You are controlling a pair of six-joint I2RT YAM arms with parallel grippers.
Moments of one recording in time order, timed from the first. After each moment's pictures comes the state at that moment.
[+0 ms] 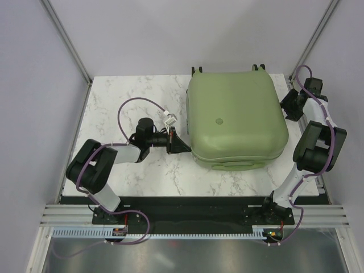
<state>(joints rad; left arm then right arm) -0.46 1.65 0.64 0.74 1.03 -0.39 -0.36 1.89 1.49 -0.56 -0.16 0.40</state>
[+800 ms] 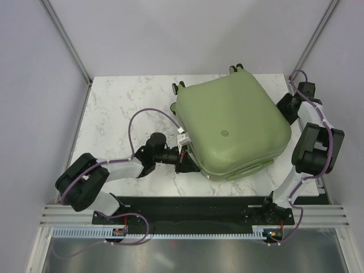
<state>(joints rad) -0.73 1.46 0.53 0.63 0.86 -0.32 -0.32 1.86 1.41 -0.55 -0.15 0.49</state>
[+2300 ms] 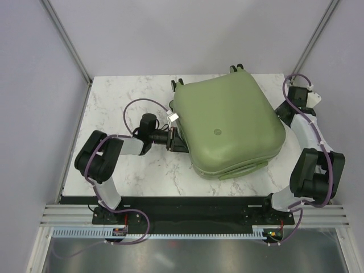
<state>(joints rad) -0.43 1.77 0.73 0.61 1.11 -0.55 -0.17 1.55 1.14 -0.41 0.33 0.63</state>
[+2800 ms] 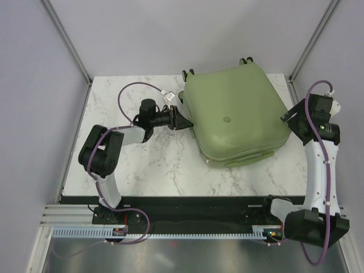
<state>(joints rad) -0.39 1.85 0.96 0.64 0.87 -0.58 -0.26 1.16 1.25 -0.84 0.13 0.60</state>
